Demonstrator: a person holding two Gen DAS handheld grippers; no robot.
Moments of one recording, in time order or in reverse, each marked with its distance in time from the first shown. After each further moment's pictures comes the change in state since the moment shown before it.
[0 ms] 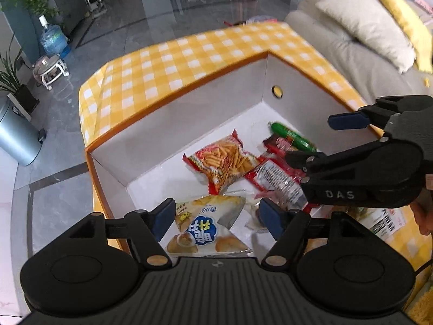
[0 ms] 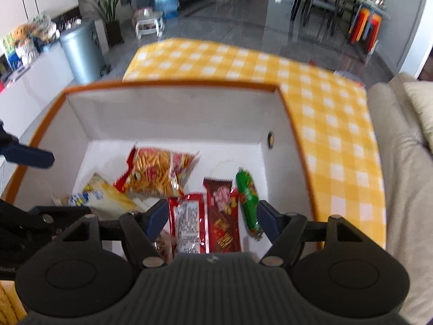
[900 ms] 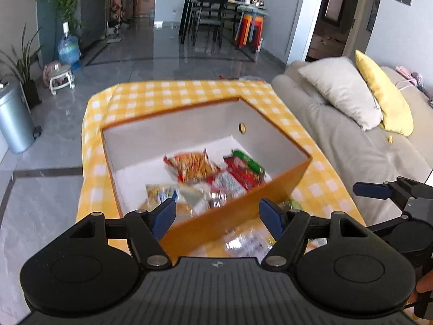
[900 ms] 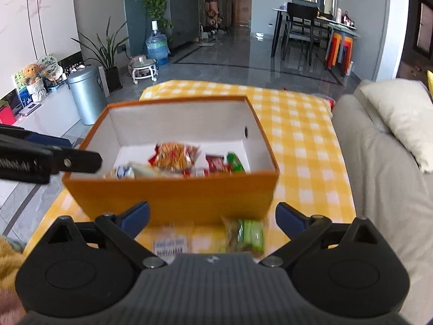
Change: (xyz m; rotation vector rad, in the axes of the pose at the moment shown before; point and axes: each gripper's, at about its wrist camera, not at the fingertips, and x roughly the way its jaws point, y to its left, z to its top) left arm -0.086 -0.023 -0.081 -0.173 -0.241 -0.100; right arm -0.130 0.004 -0.118 0.080 -0.190 -0.013
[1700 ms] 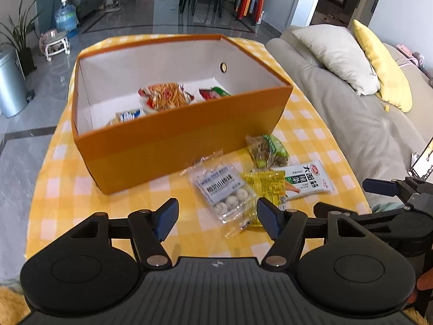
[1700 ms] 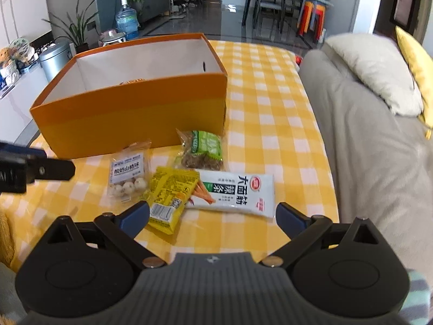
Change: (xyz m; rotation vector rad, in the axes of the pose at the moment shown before) left arm 0.021 -0.041 -0.074 -0.049 0.118 -0.016; right arm -0.007 -0.036 -0.085 0.070 0.127 -0.105
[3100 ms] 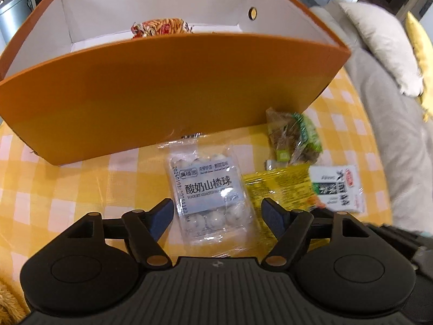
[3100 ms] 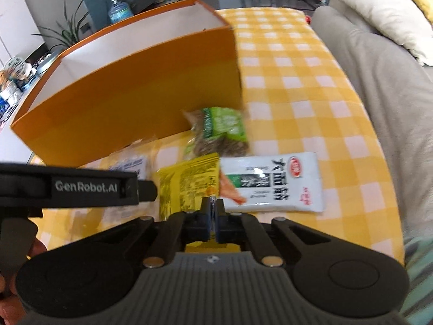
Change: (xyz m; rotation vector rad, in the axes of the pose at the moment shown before) left arm 0.105 -0.012 0.018 -0.169 0.208 0.075; right arm 0.065 0.001 0.005 0.144 0.098 0.107
